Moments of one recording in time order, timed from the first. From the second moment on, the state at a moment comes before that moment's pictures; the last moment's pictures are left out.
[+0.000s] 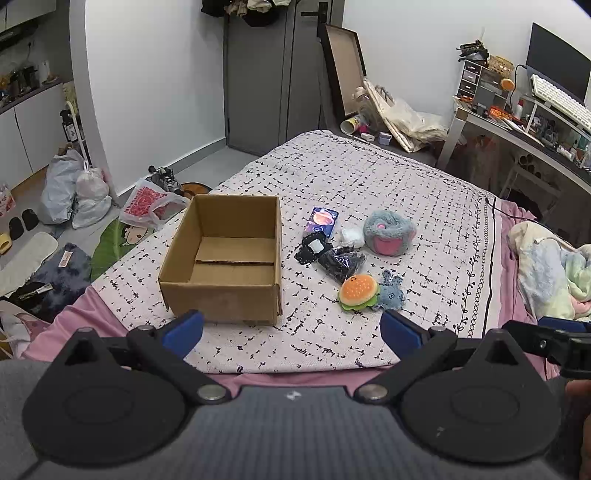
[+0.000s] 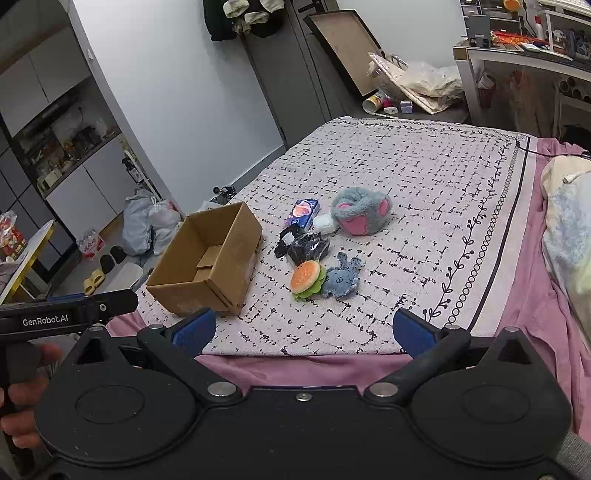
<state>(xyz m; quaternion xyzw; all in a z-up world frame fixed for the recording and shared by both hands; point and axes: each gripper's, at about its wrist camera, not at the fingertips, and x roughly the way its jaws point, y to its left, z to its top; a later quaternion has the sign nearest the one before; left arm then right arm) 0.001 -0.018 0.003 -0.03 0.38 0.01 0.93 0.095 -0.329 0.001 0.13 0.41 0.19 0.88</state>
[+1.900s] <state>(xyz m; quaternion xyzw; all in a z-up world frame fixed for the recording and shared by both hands) 0.132 -0.057 -0.059 -0.08 0.44 -0.05 0.89 0.208 -0.349 -0.057 0.22 0.50 0.13 0.82</state>
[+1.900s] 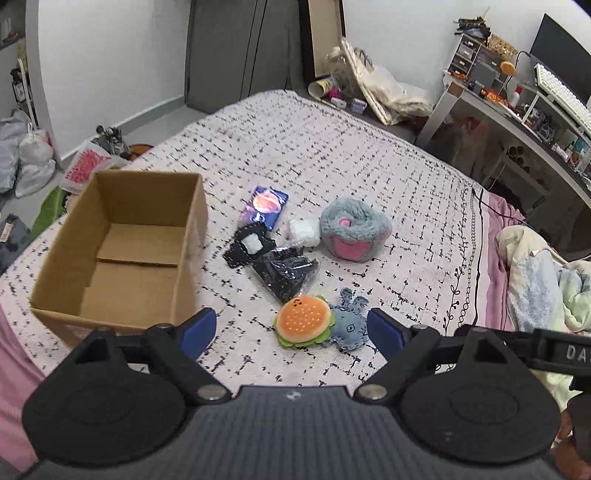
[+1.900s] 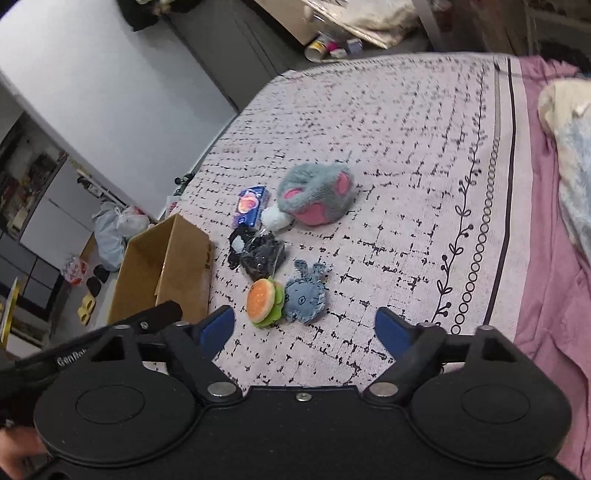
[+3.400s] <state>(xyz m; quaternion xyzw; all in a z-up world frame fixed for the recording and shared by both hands) 0.180 -0.044 -0.165 -0.23 0.49 -0.05 0.84 0.263 -0.328 -0.147 0.30 0.53 0.09 0.79</state>
